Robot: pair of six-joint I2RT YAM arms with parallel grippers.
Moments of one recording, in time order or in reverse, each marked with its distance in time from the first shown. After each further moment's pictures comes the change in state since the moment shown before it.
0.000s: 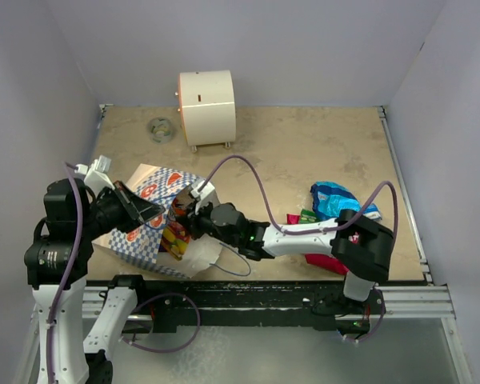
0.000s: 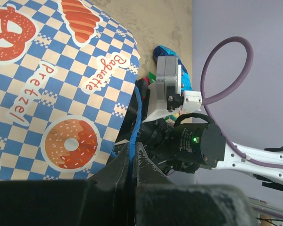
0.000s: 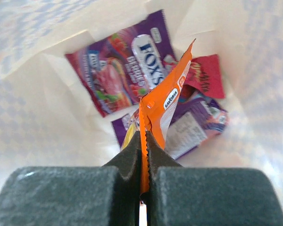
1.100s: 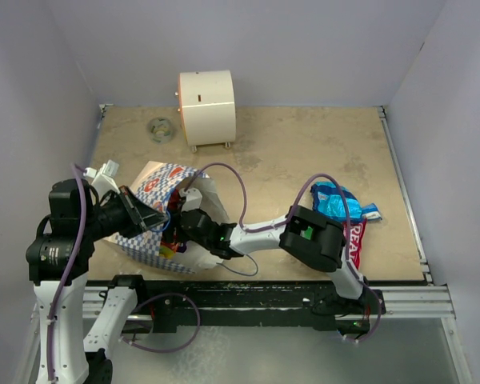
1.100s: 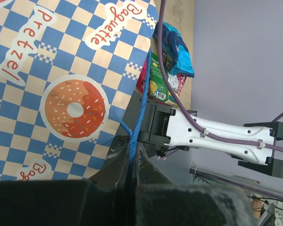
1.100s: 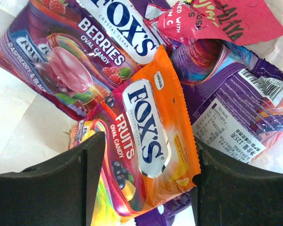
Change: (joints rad) left arm 0.000 0.017 -0.008 -0.068 0.071 0.036; right arm 0.003 0.335 0.238 -0.171 0.148 0.356
